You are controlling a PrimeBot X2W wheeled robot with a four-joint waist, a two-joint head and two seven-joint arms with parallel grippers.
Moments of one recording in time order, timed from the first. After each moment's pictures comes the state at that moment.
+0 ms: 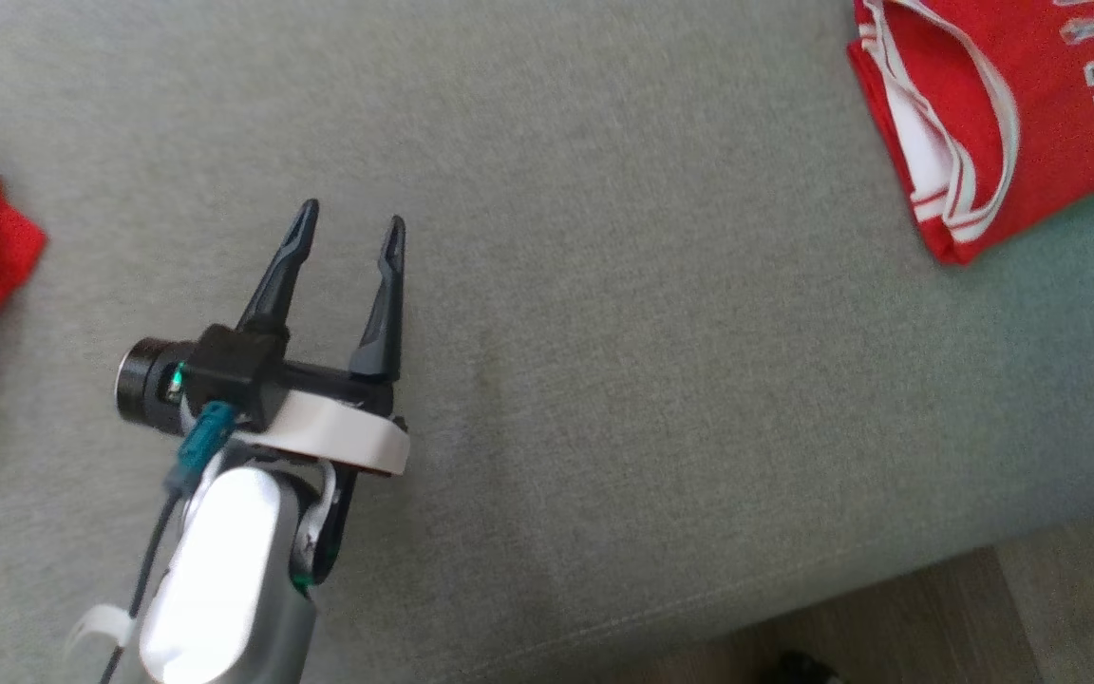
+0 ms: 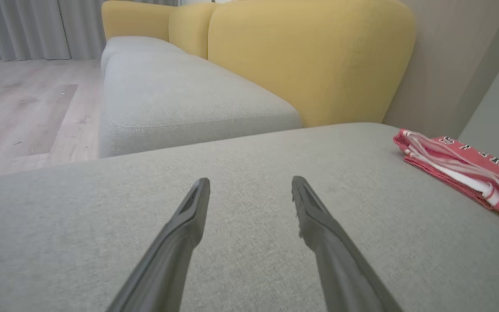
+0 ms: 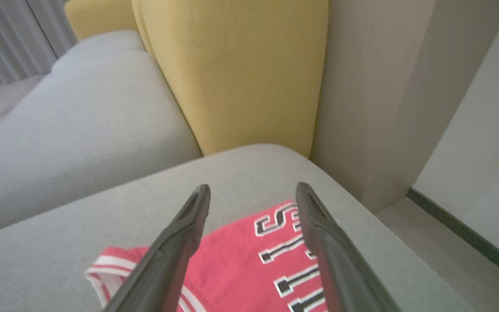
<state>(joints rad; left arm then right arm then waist) -0.29 0.06 -0.27 0.16 -0.09 -0.01 -0.25 -1.12 -0.42 0.39 1.26 0.72 0.12 -0.18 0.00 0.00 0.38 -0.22</state>
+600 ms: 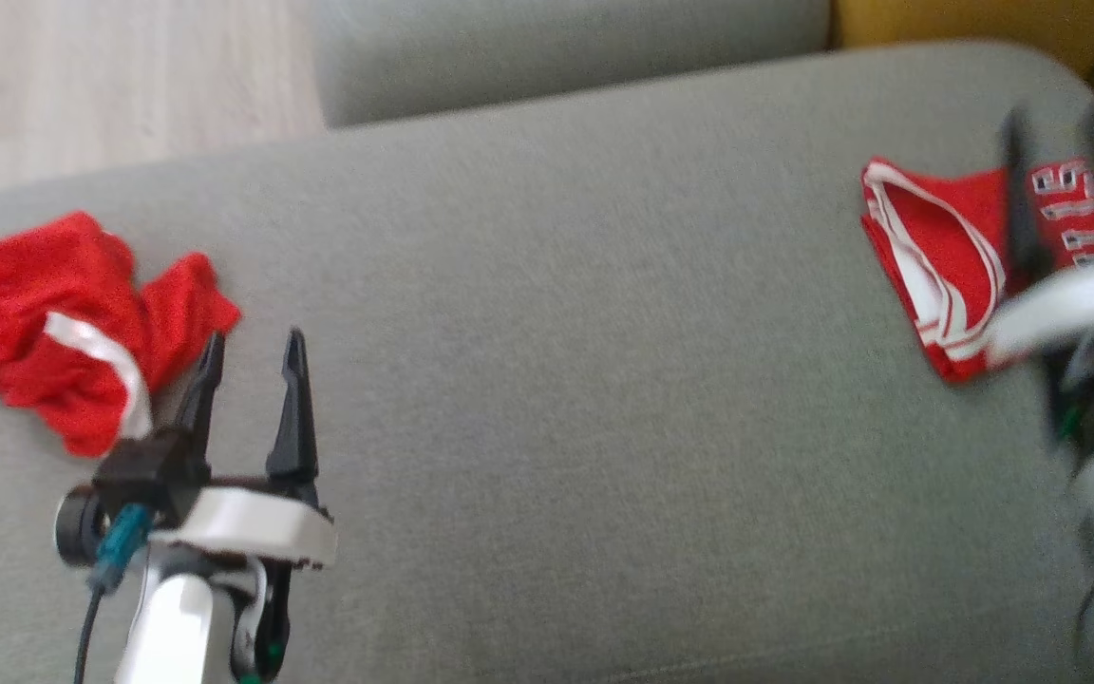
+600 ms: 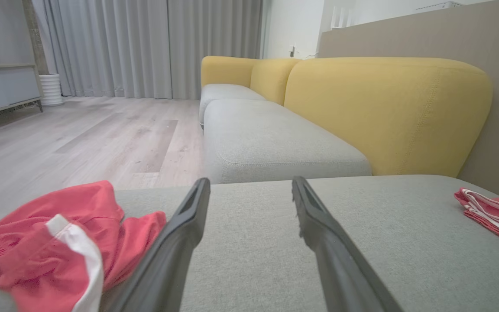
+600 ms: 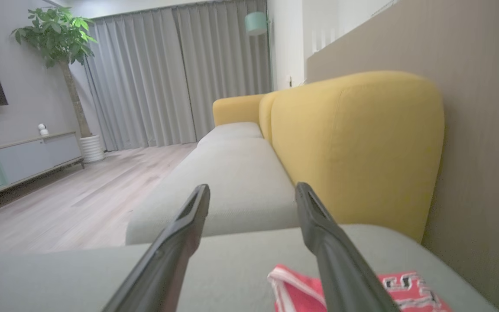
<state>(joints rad) -0.11 0.06 -0.11 0.16 -0.15 0.00 -0.25 -0.61 -0.39 0.24 0.62 0.51 0.12 -0.25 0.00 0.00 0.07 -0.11</state>
